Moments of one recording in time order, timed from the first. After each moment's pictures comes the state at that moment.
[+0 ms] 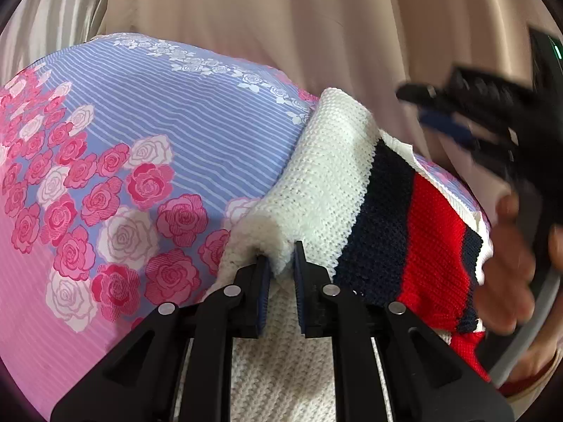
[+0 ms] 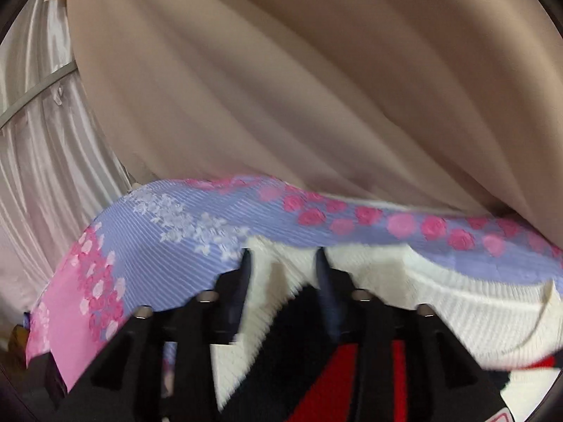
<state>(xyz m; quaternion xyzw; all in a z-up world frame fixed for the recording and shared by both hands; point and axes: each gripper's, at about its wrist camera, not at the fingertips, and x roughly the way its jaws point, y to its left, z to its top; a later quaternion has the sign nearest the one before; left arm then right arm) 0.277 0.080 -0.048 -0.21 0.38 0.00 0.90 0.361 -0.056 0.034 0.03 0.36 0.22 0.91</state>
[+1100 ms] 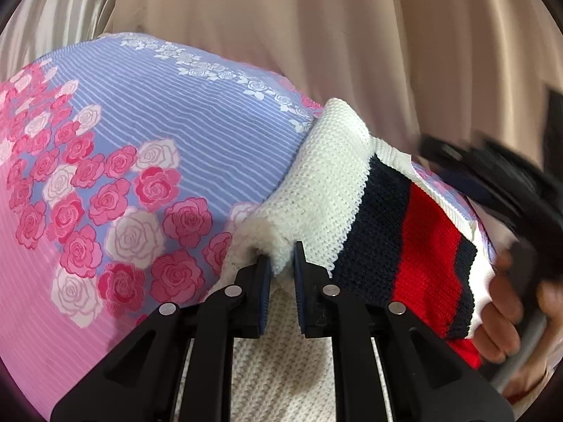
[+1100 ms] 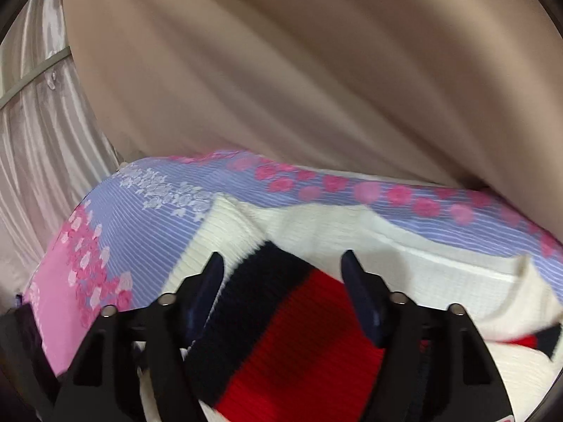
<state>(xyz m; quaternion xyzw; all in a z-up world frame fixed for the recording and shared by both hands) 0.273 0.082 -0.043 -0.21 0.37 0.00 0.90 0.365 -0.045 0.014 0.00 0.38 0.22 0.90</state>
